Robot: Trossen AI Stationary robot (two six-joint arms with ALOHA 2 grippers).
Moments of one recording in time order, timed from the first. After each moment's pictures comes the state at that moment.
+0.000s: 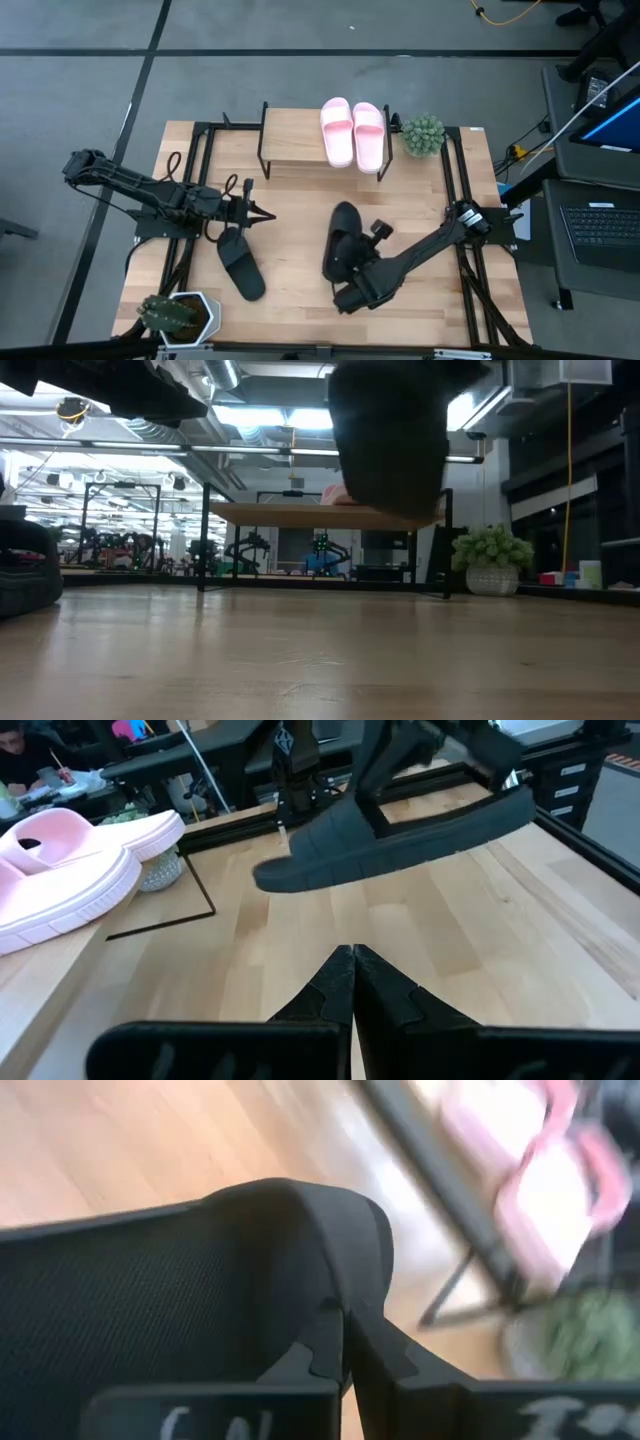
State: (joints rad) left arm -0.24 0.78 0.42 0.07 -0.25 0.16; right arm 0.55 2.12 1.89 -1.57 0.91 1.18
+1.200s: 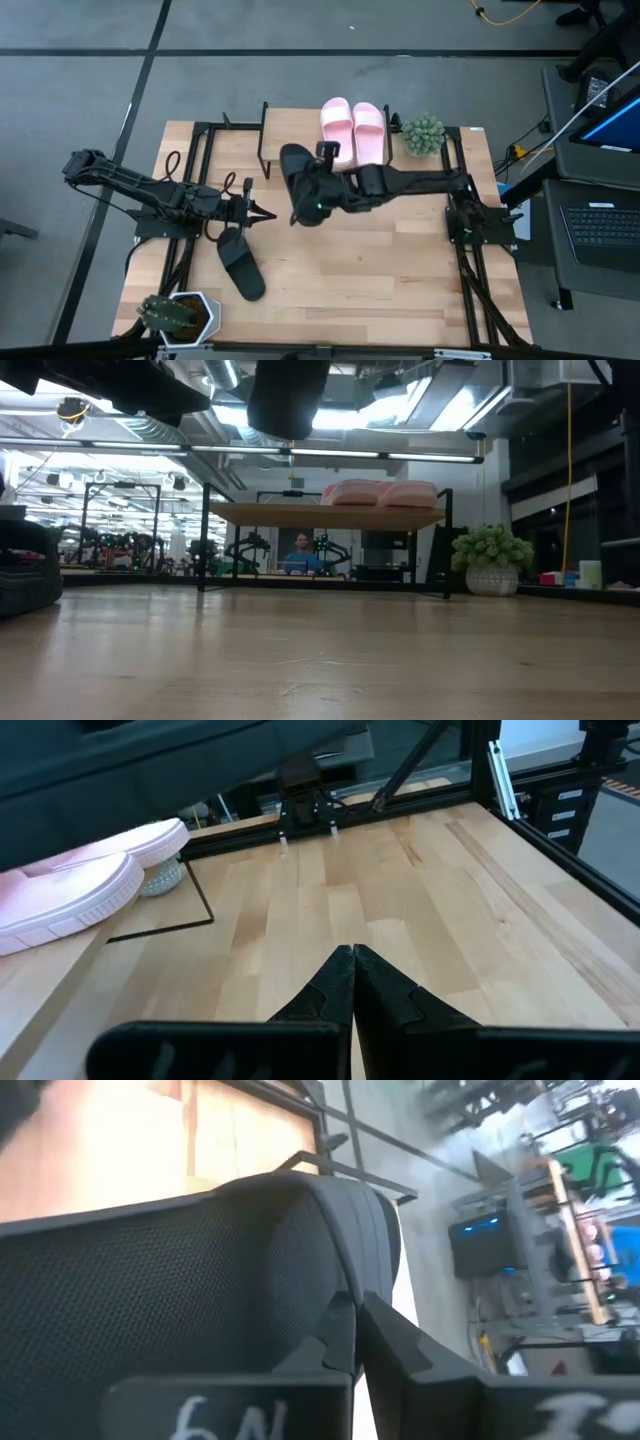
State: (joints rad) left arm -0.24 0.78 0.42 0.11 -0.25 0.12; right arm 0.15 2.08 2.32 -1.11 0.77 -0.22
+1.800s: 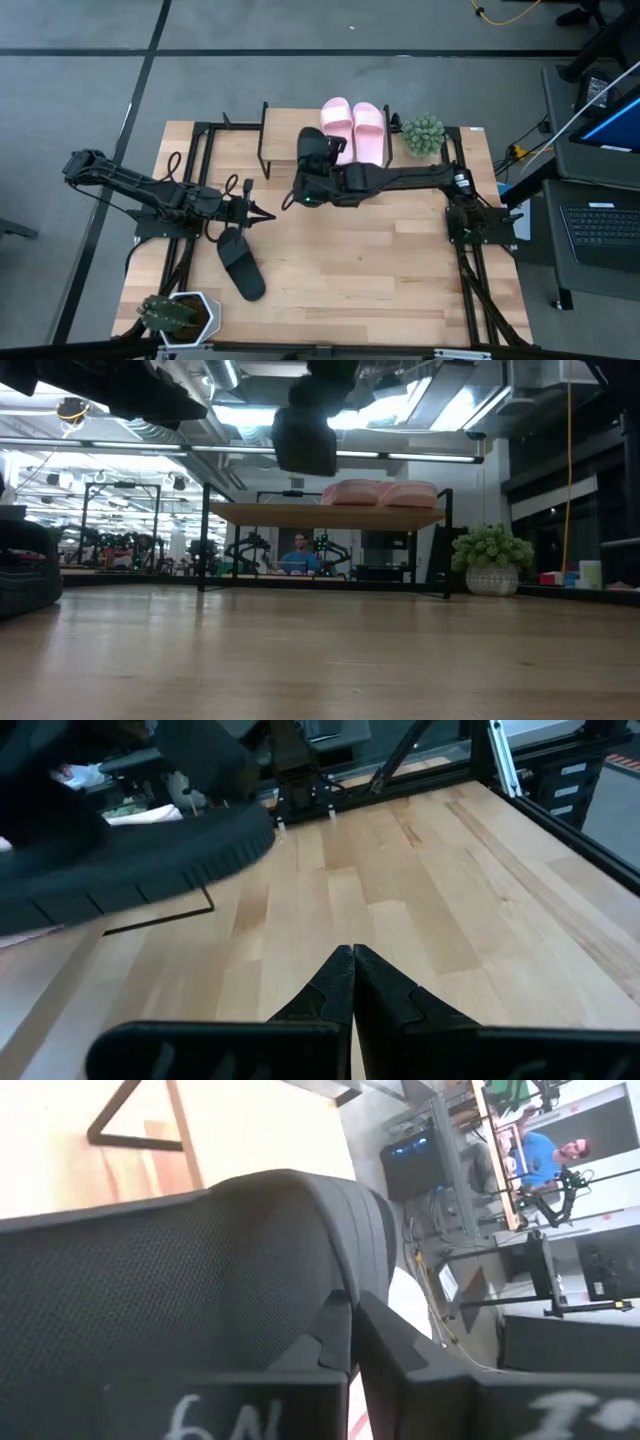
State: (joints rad) left arm -0.24 0.78 0.42 0.06 -0.25 0.14; right arm 0.07 2.08 2.09 -1.04 0.97 -0.09
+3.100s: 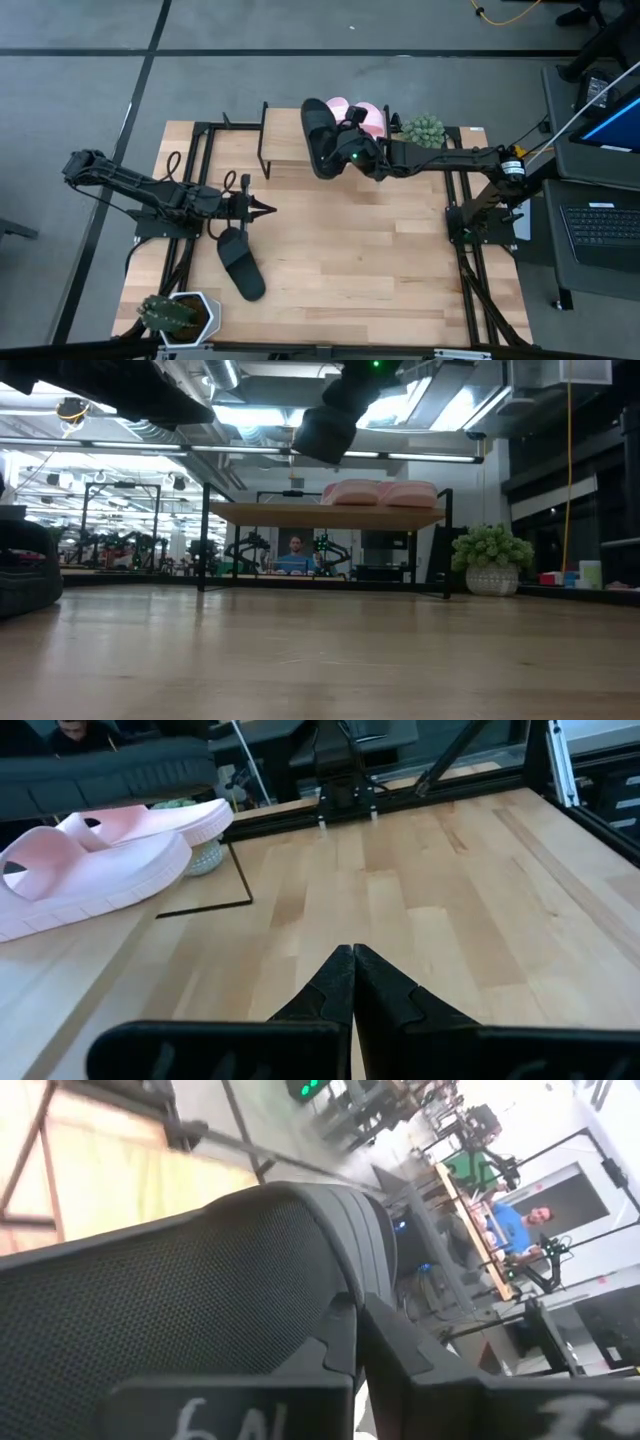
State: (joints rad) left arm -0.23 0.78 0.42 0.08 -0.35 0.11; right arm -0.10 1.68 1.50 -0.25 0.79 -0.56
